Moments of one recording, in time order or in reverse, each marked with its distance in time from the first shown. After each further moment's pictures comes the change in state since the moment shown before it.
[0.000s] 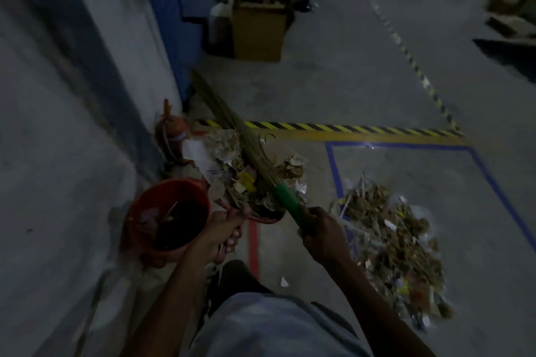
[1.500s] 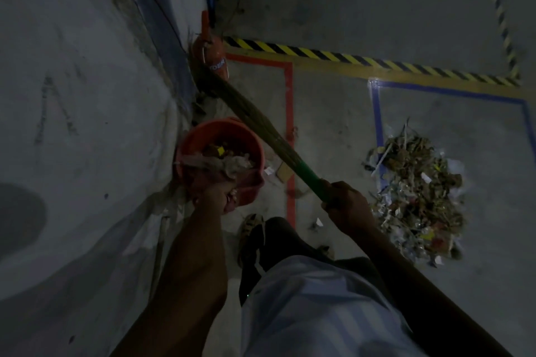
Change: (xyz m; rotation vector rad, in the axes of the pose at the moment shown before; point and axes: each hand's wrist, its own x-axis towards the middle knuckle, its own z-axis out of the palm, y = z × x) left_hand 0.168 -0.103 -0.264 -0.399 0.200 -0.569; right_hand 0.084 -0.144 0.143 -0.127 -0.212 0.041
